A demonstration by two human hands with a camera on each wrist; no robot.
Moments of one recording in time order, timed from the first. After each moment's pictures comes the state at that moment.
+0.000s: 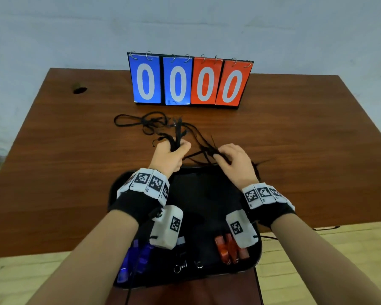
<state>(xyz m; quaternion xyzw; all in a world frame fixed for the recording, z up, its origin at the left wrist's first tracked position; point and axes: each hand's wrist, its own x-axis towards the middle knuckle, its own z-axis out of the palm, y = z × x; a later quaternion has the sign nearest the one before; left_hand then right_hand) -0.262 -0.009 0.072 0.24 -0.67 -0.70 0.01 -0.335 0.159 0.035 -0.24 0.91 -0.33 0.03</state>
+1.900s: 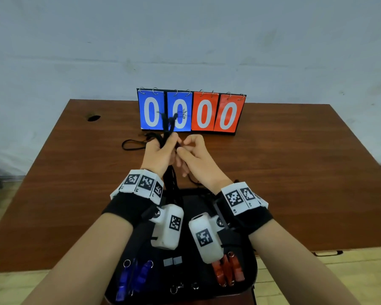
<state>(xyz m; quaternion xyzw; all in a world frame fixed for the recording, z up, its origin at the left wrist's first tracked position) -0.271 -0.021 0.132 0.23 -0.65 -0.71 0.15 -0.308 0.084 0.138 -0.24 0.71 -0.60 0.28</state>
